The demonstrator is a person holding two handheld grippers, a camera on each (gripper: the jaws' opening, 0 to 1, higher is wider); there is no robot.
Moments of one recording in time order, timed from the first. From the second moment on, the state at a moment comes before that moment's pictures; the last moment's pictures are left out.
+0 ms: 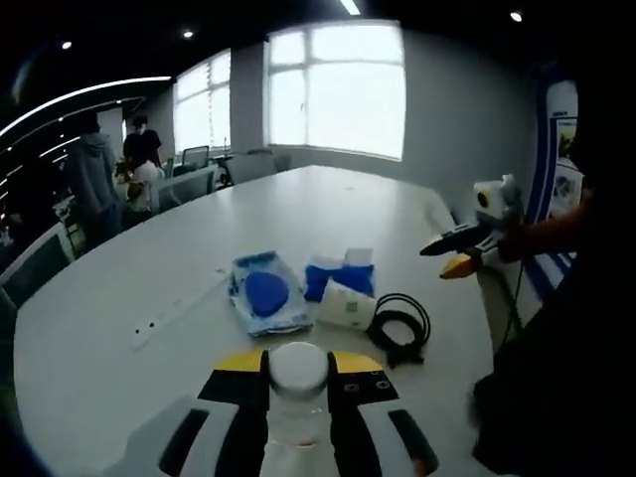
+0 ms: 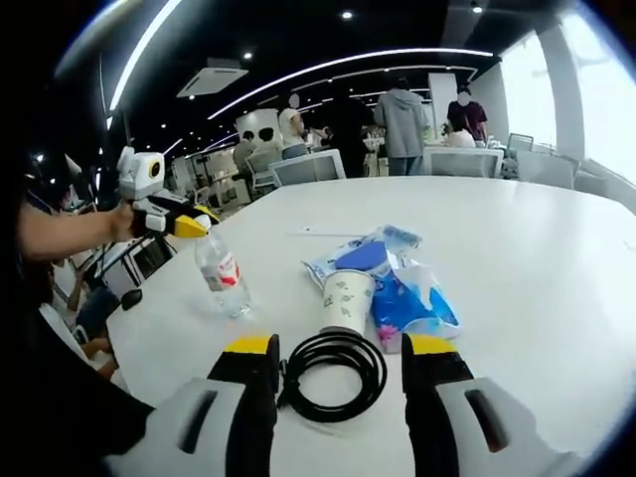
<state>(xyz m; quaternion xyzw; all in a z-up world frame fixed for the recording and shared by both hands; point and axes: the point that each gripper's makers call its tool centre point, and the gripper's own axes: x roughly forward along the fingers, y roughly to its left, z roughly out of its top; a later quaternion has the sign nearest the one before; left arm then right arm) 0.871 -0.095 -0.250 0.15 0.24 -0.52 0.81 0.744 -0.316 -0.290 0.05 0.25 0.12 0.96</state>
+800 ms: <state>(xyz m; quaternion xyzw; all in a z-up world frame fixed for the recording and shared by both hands) 0.969 -0.022 -0.241 0.08 0.28 -0.25 0.93 0.759 -0.312 -0.296 0.04 0.26 0.15 0.95</state>
